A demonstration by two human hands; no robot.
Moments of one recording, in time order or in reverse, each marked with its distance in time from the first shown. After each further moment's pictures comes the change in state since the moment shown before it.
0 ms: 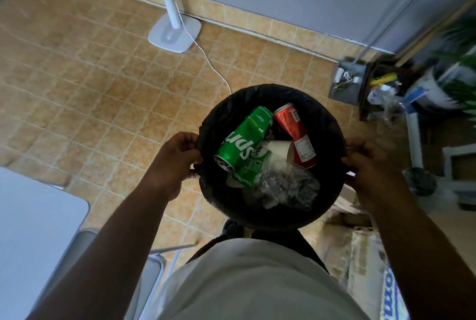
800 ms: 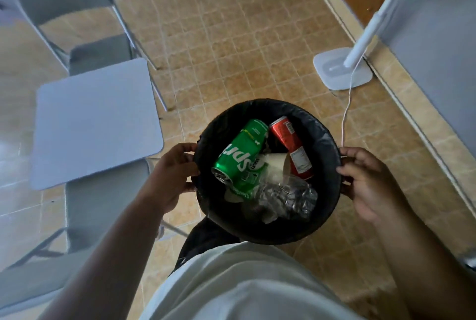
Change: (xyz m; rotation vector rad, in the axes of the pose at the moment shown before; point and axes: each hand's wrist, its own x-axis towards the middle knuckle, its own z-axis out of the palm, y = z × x) left_hand 0.013 0.015 -0.100 -0.566 0.710 -0.007; right_hand 0.172 -0.121 0.304 -0.406 -0.873 -0.037
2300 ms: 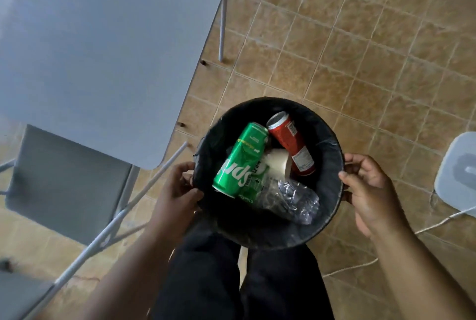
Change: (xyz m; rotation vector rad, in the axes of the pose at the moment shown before) left_hand 0.386 -0.019 -0.092 -0.407 0.692 -0.246; right_hand 0.528 -0.016 0.322 -0.490 -0.511 0.088
